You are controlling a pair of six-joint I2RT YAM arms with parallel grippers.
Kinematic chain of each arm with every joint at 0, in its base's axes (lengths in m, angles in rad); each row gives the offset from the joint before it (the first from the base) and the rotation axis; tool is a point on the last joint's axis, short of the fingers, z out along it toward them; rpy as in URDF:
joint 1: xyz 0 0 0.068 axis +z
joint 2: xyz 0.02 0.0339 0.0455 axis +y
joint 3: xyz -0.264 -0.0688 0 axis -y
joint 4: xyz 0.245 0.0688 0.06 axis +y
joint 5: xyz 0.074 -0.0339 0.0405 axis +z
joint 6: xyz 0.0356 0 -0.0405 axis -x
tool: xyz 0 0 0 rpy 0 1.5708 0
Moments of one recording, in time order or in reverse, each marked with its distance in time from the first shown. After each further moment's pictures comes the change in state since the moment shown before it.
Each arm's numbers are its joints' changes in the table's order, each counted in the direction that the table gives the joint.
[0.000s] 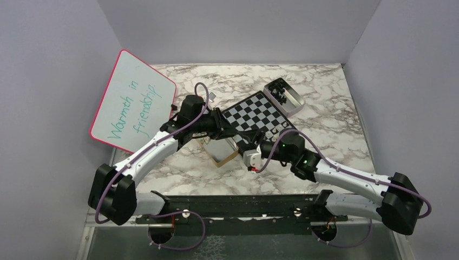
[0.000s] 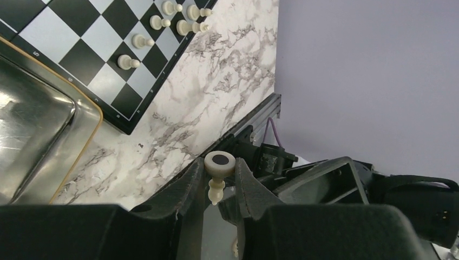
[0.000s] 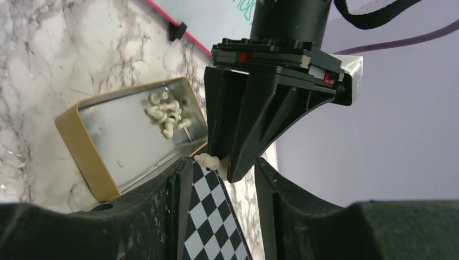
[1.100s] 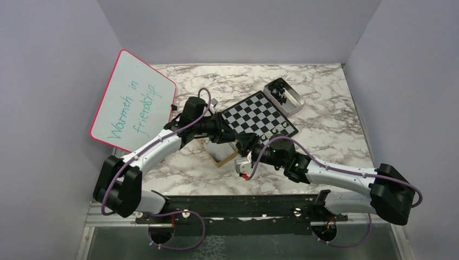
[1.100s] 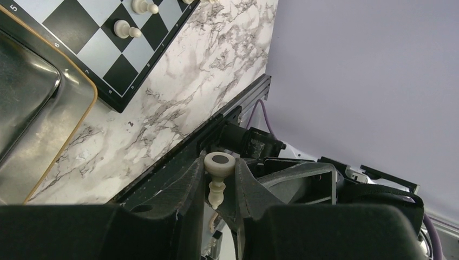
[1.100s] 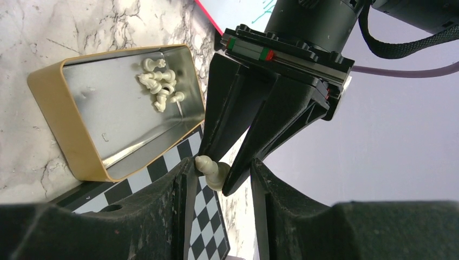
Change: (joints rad) left arm 0.014 0.086 -0.029 -0.041 -0.138 0.095; right arm 0.087 0.119 -0.034 -0.075 -0.196 0.201
